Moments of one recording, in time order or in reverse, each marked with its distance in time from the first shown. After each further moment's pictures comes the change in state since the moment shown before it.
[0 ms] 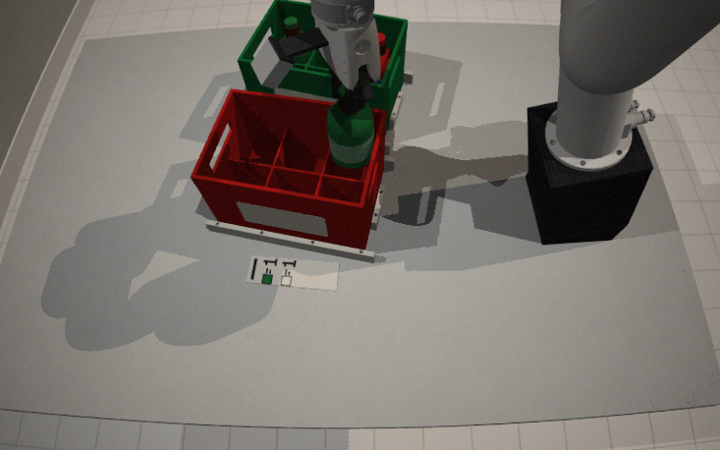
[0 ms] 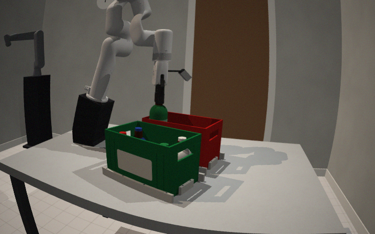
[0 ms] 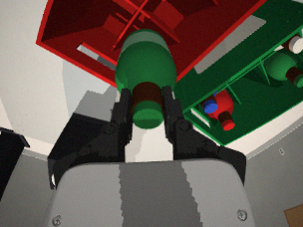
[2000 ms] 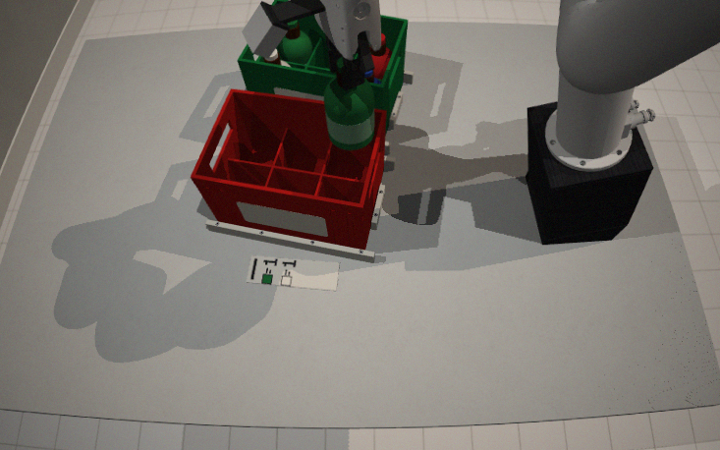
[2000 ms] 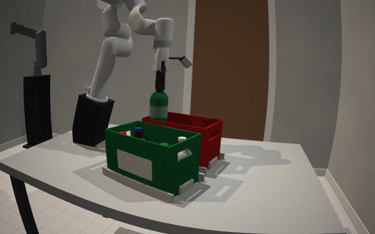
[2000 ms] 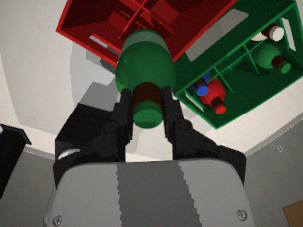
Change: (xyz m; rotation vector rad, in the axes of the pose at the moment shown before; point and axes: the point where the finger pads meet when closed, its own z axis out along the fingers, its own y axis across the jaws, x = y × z) arm 0.000 0.000 -0.053 0.000 0.000 0.000
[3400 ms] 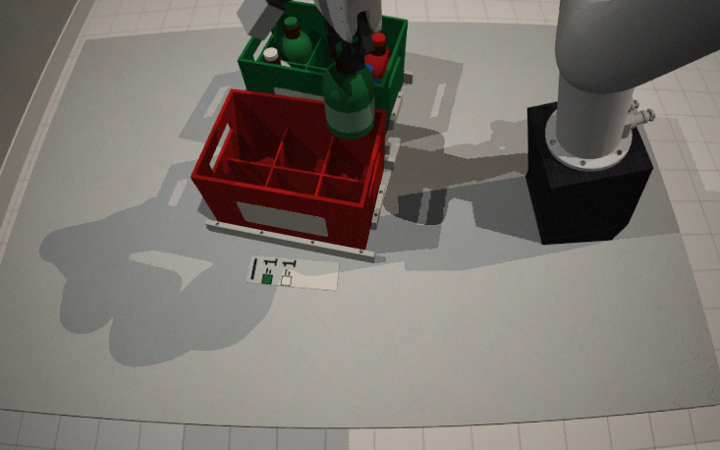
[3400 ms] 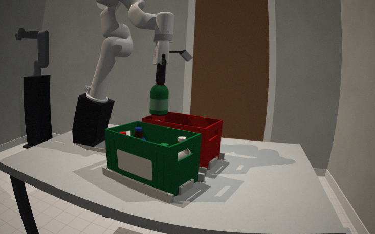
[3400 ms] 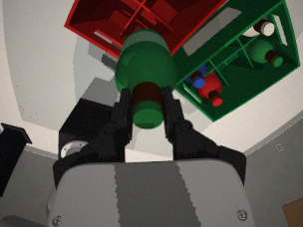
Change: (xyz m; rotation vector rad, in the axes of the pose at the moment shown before) arm 0.000 0.000 -0.028 0.000 0.000 0.000
